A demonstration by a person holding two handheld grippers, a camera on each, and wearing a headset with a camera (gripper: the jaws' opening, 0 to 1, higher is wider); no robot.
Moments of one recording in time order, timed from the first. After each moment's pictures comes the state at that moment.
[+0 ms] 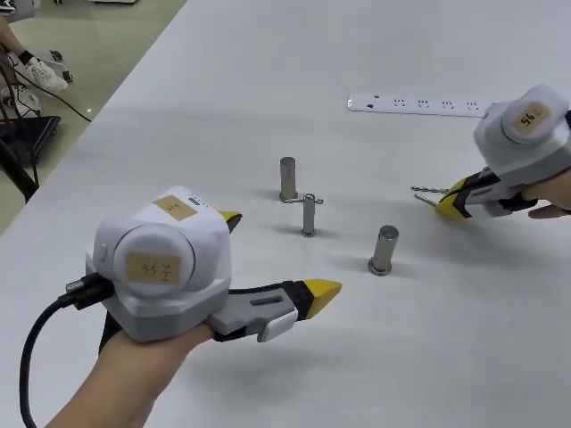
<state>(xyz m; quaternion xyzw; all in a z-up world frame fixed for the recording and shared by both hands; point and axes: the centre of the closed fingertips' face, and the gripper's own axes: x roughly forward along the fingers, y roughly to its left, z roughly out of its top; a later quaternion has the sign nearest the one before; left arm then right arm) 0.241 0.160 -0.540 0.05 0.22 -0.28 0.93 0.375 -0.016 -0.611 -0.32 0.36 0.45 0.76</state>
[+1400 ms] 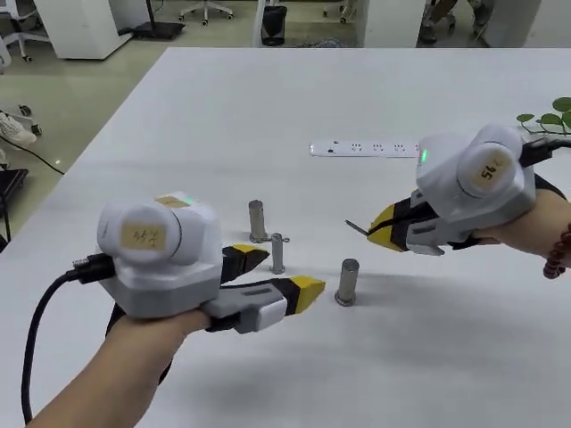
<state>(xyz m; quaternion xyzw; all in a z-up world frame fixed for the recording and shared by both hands) 0.249 0.120 -0.519 -0.03 0.25 -0.35 0.90 0.305 0.048 -0.538 -0.38 0.21 0.54 0.72</state>
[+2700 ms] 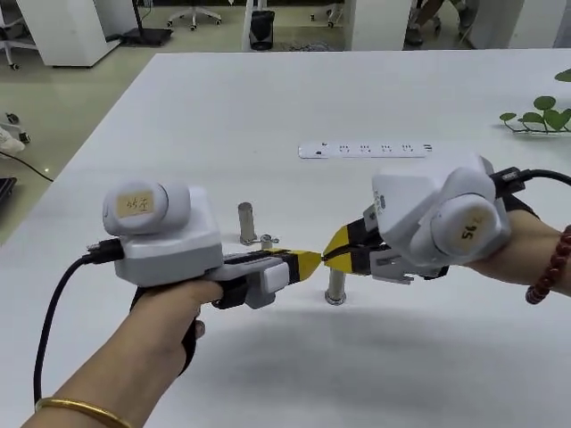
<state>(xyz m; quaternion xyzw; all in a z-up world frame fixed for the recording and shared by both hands) 0.254 0.092 -0.512 -0.19 0.27 -0.36 0.87 0.251 0.085 -0.522 -0.46 0.12 0.59 0.66</state>
